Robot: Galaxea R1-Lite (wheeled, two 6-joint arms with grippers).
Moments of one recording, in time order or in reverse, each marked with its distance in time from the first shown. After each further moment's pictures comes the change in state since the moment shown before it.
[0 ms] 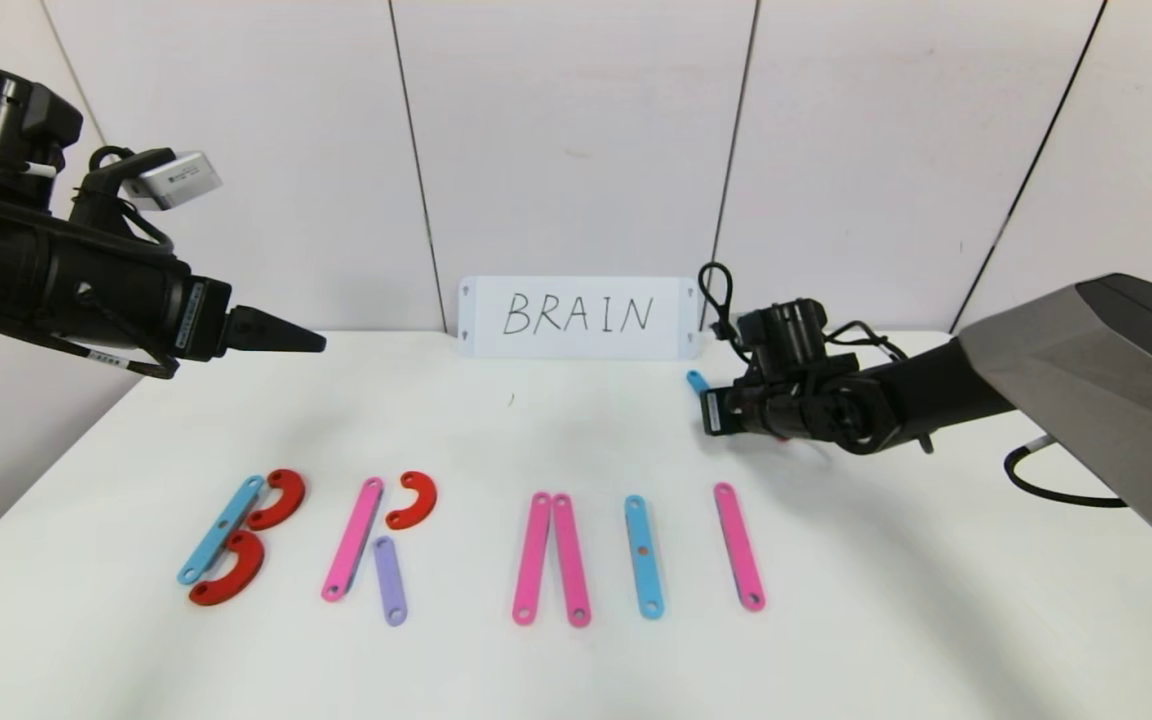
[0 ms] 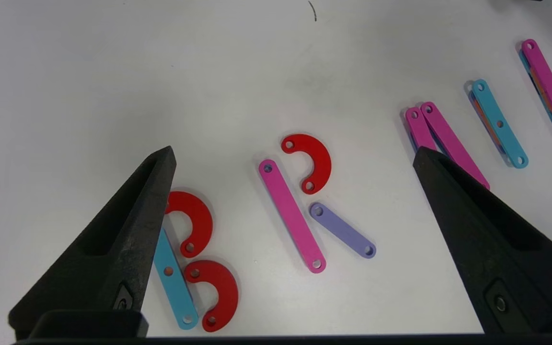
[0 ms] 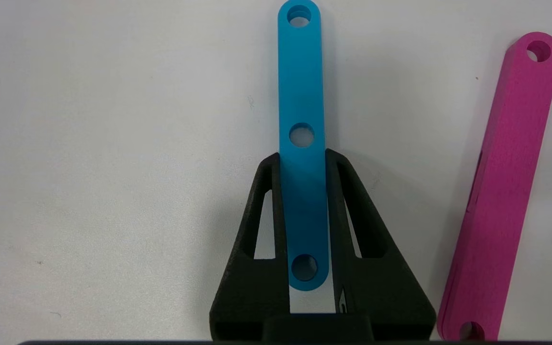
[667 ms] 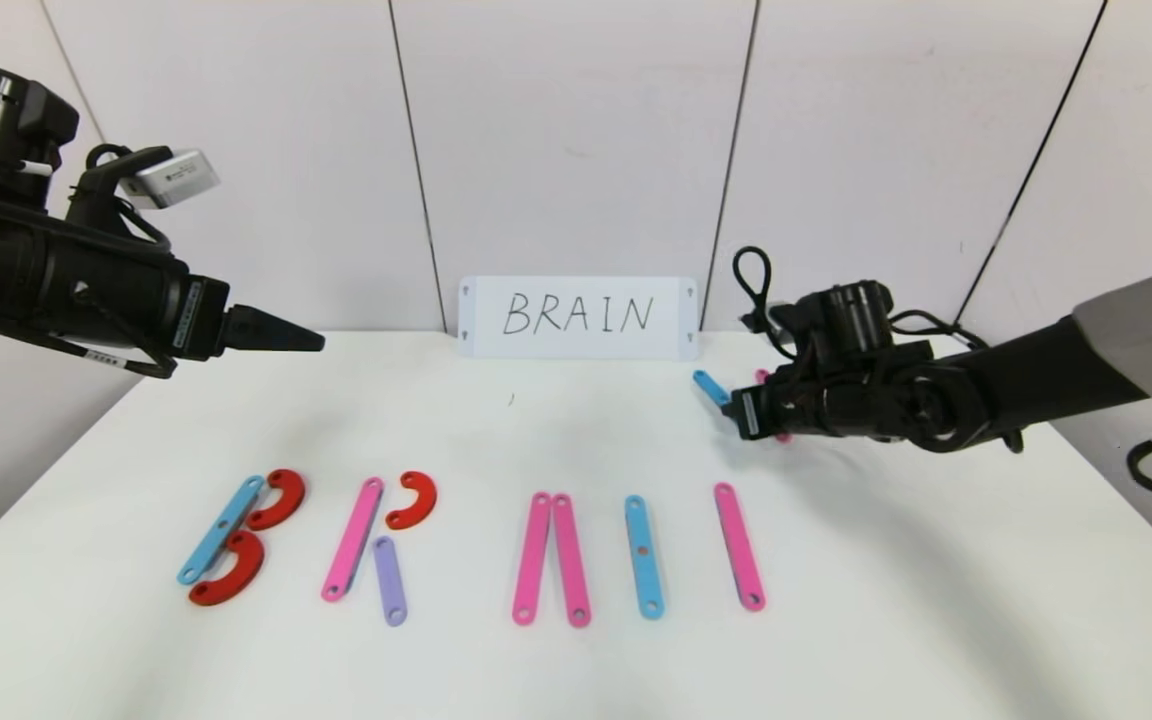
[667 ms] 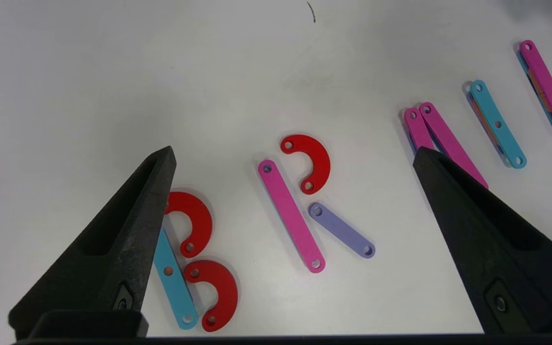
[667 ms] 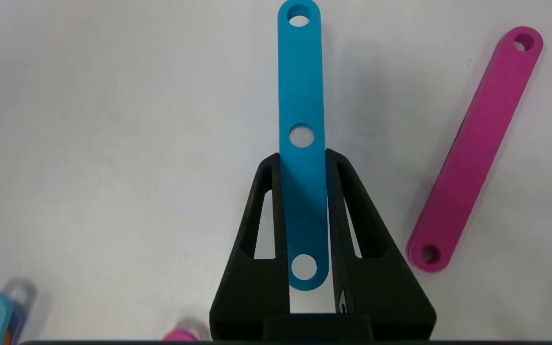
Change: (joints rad) left arm 0.000 -0.006 0.001 0.000 -0.001 0.000; right arm -0.049 -0.162 0.157 0.002 0.193 -0.100
